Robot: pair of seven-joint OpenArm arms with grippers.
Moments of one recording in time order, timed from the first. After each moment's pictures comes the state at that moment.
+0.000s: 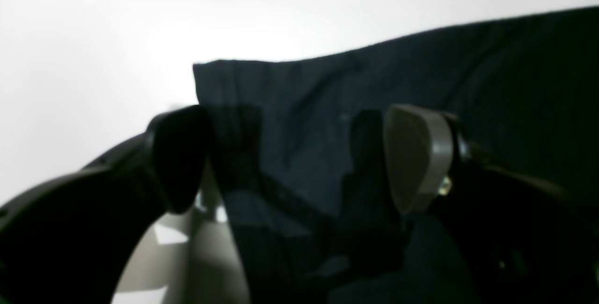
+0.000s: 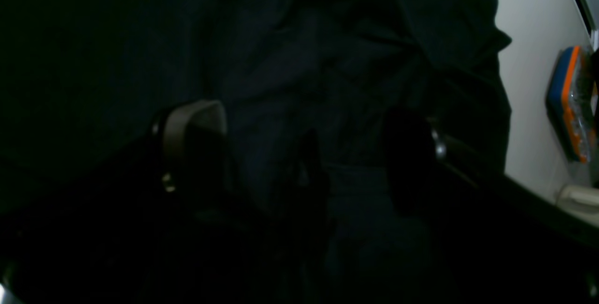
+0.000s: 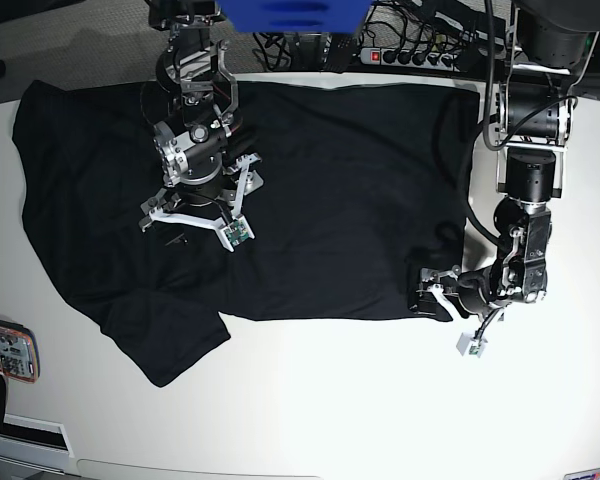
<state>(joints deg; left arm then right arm) -24.7 -15.3 7.0 48.4 -27.1 -24.5 41.0 -14.6 -6.4 -5.1 111.0 -33.3 25.9 -51.2</state>
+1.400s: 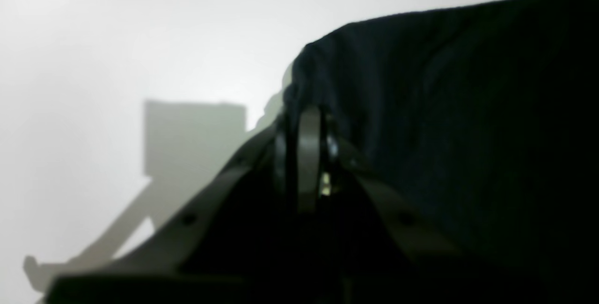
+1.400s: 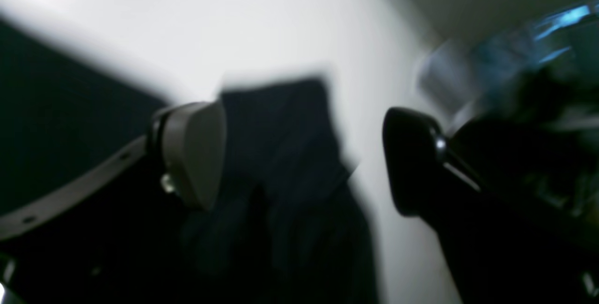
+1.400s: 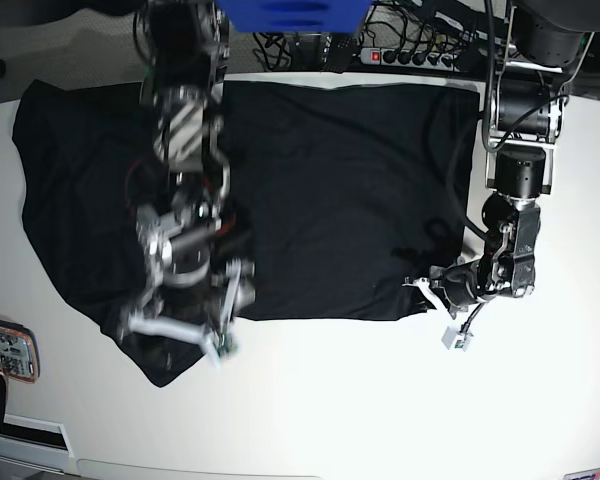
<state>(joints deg) -23.9 -14.1 7.1 49.9 -28.0 -24.8 41.9 9.0 -4.6 -4.8 107.6 -33.3 26.2 -50.6</state>
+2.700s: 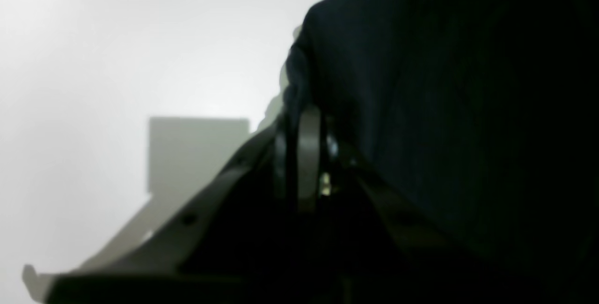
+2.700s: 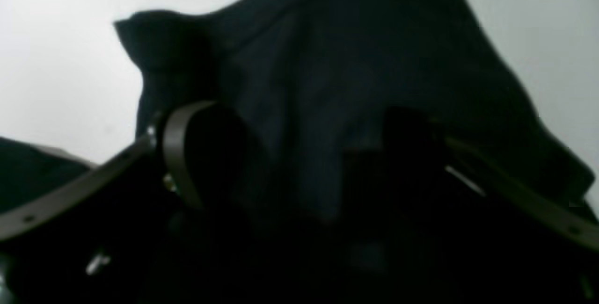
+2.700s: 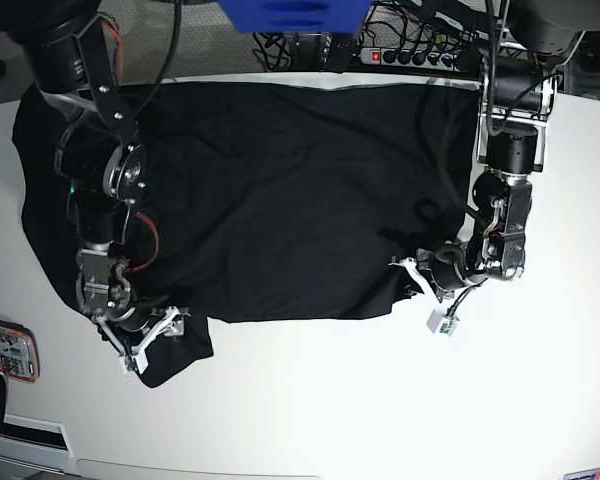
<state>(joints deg) -18.4 -15.8 7.3 56.6 -28.9 -25.2 41.8 39.1 10.7 20.1 22.8 -16.8 26.0 -15.1</state>
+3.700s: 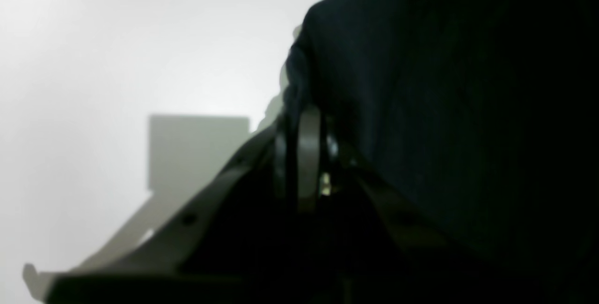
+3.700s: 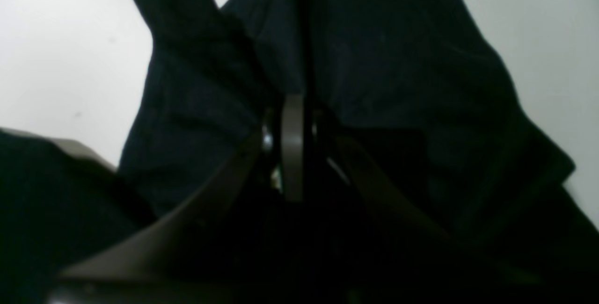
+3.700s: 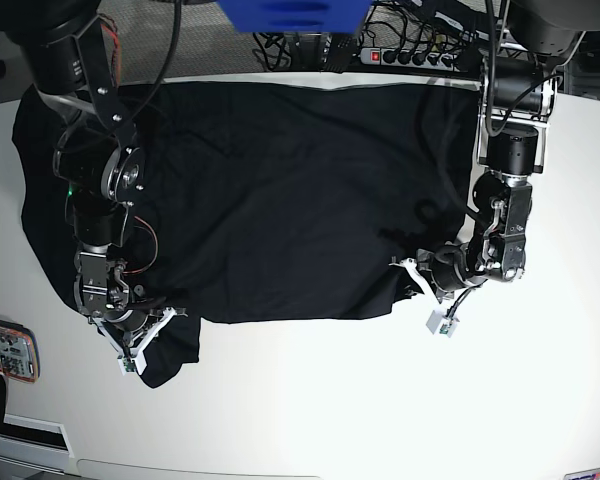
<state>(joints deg) -18.7 -15.8 7.3 56.6 -28.8 -25.2 42.3 38.9 10.7 20.1 23.7 -17.2 25.5 -15.4</state>
